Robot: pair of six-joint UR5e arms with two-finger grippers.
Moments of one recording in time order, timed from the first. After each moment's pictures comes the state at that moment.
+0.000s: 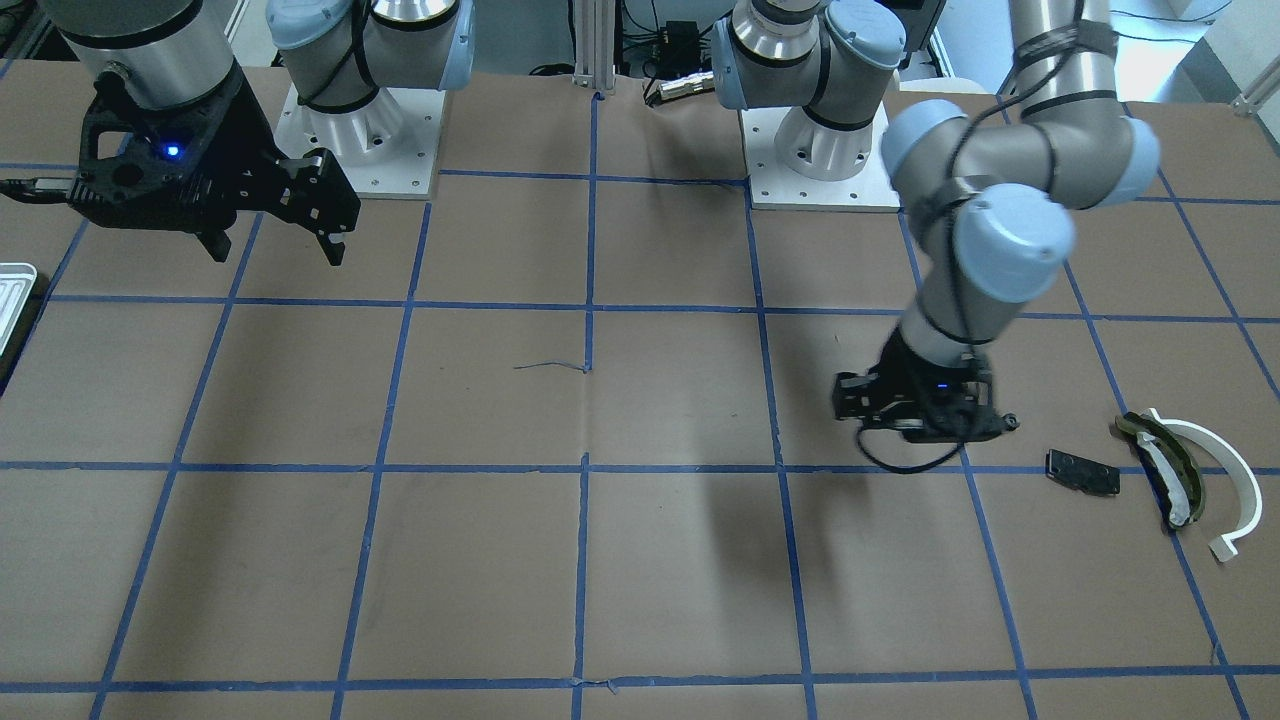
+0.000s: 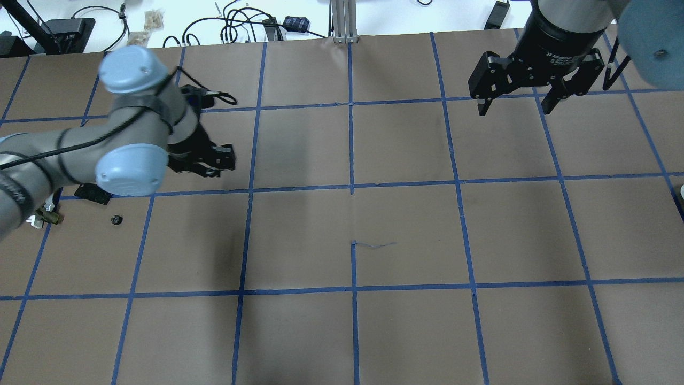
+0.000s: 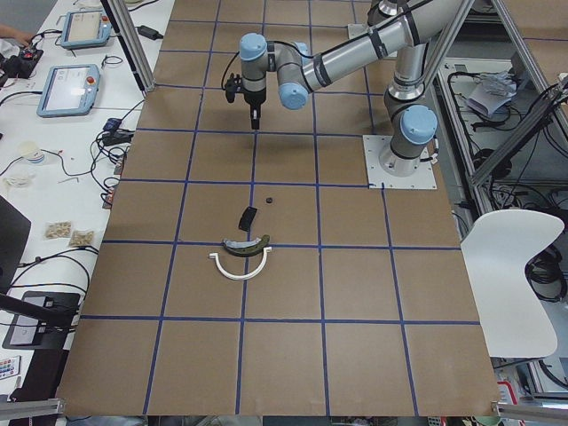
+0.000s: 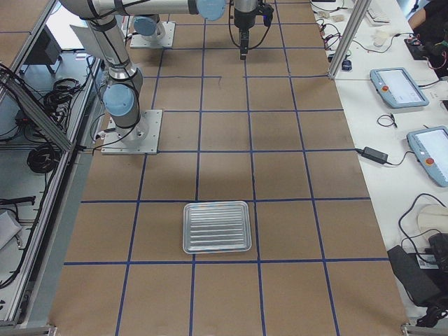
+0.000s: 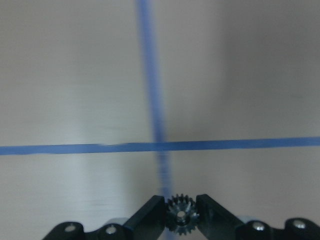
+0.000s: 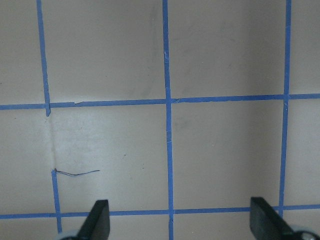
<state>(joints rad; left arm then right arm) -1.36 -1.78 -1.91 -1.02 1.57 0.17 1.56 -1.56 1.54 -1.57 -1.56 0.01</state>
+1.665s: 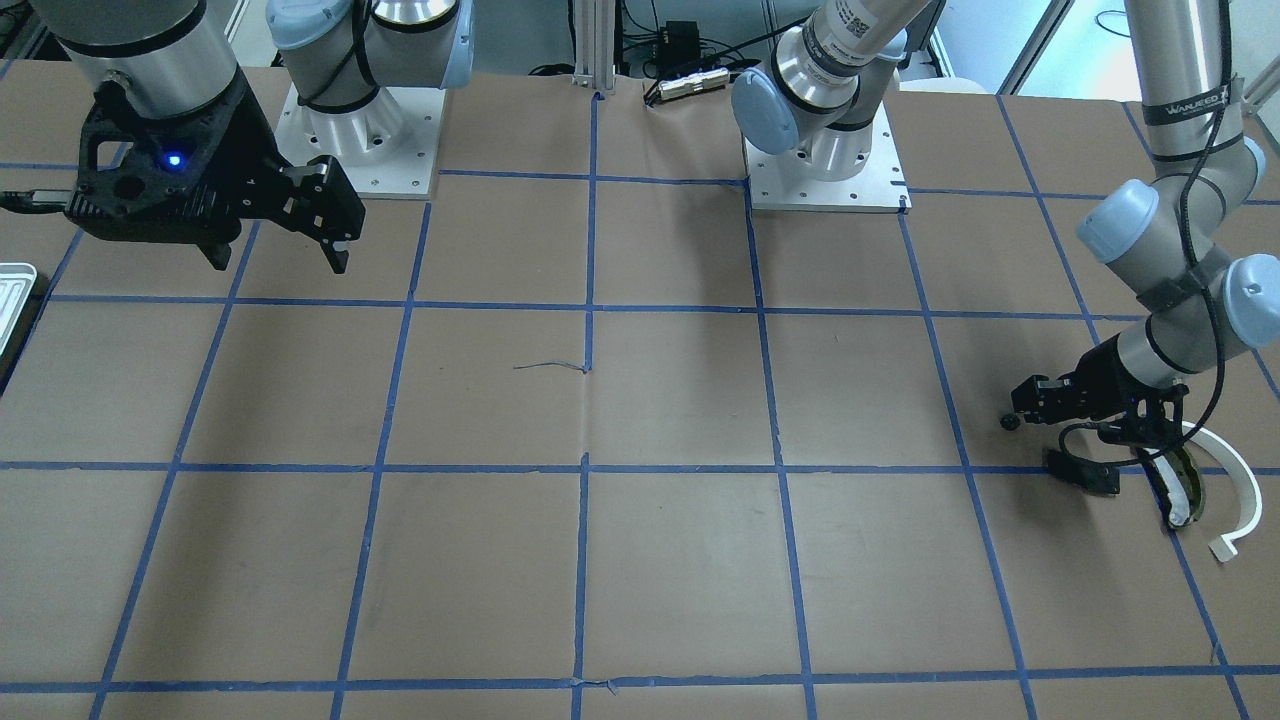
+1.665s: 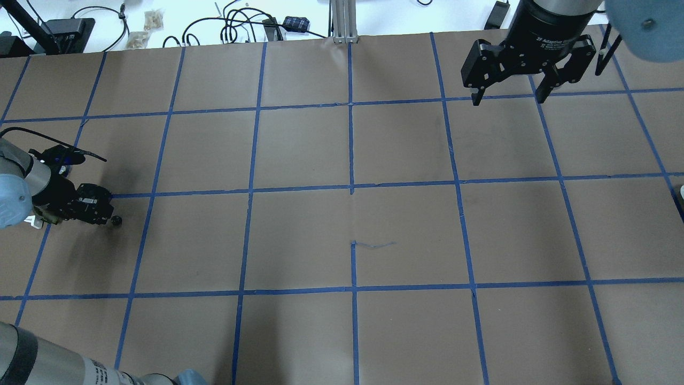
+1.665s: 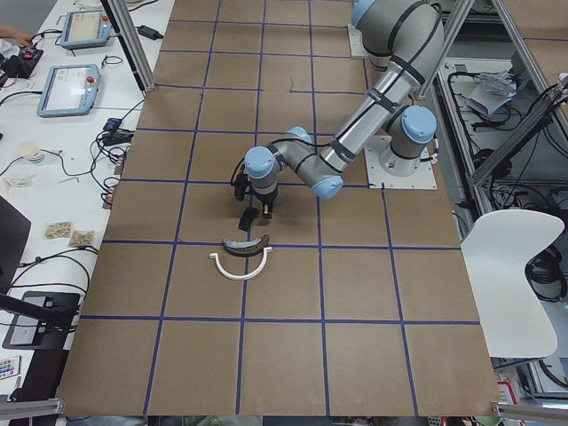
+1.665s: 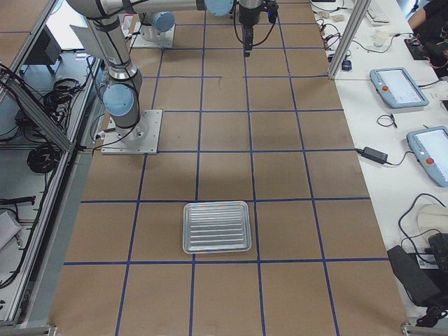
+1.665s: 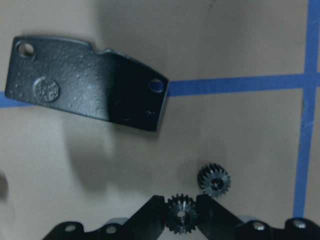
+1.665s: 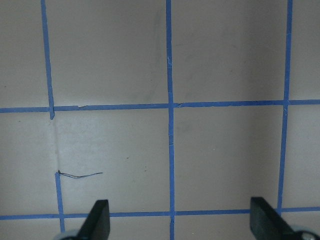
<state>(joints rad) -0.89 -1.97 -1.94 -0.94 1.52 0.73 1.58 -1.52 1.47 -1.53 -1.57 0.02</state>
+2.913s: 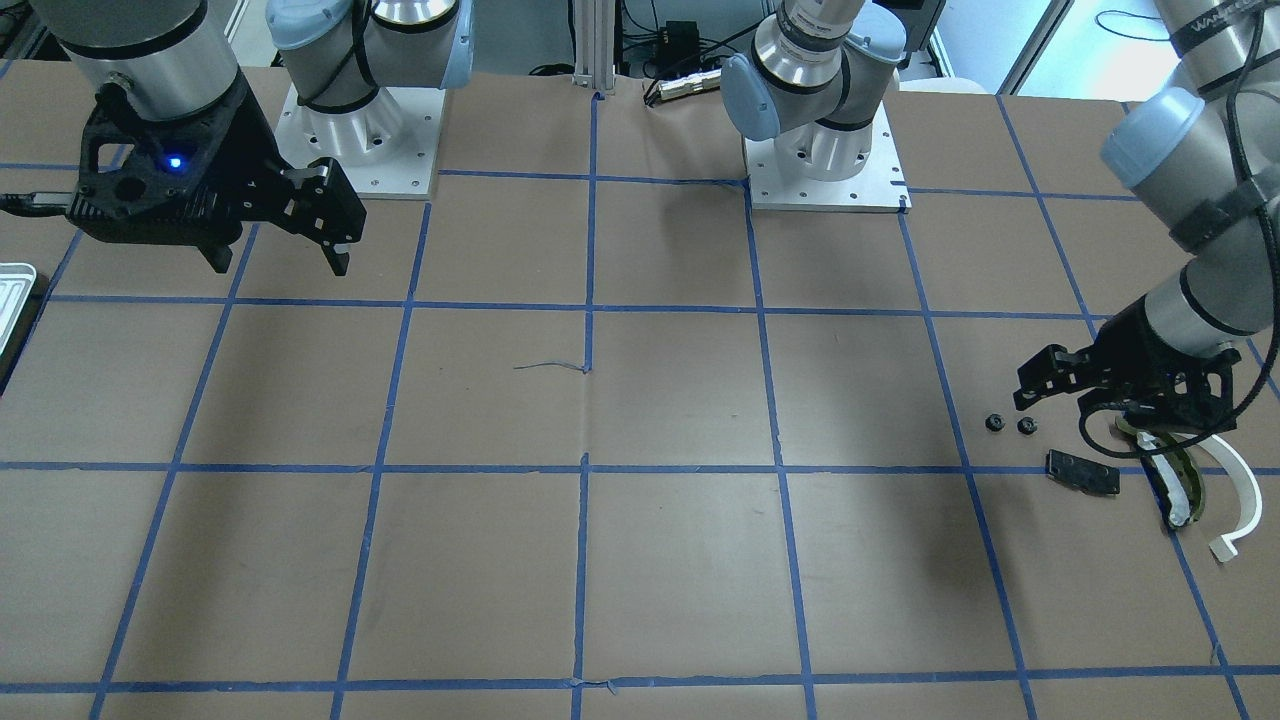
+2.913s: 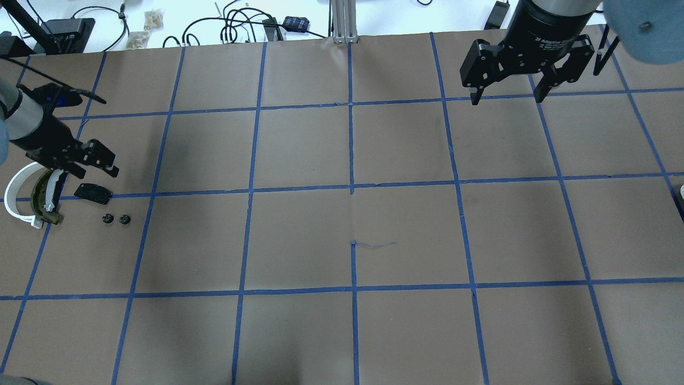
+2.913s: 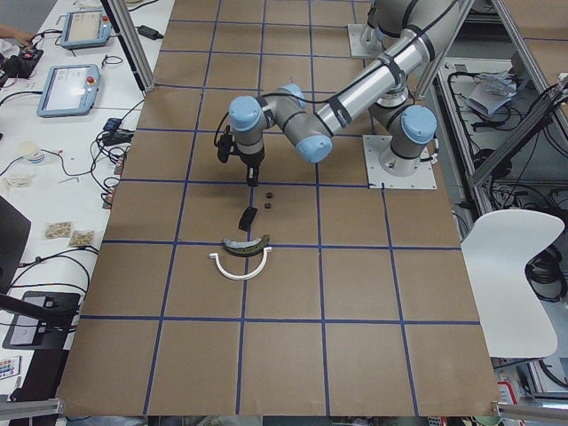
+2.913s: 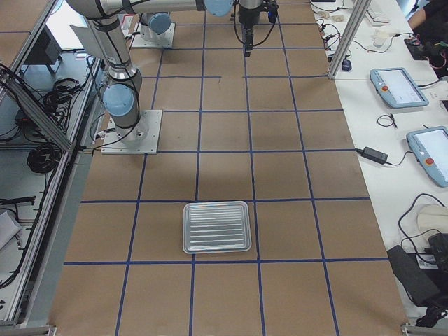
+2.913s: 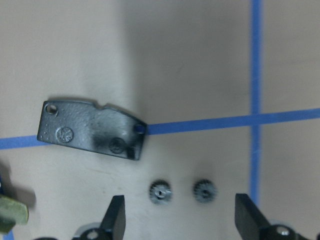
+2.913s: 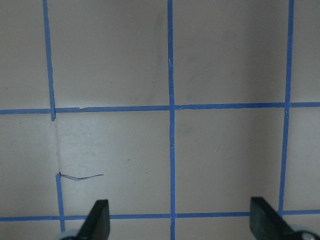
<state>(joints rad) -1.12 -1.77 -1.74 -1.27 1.52 0.48 1.58 -1.52 1.47 -1.54 -1.57 0.02</state>
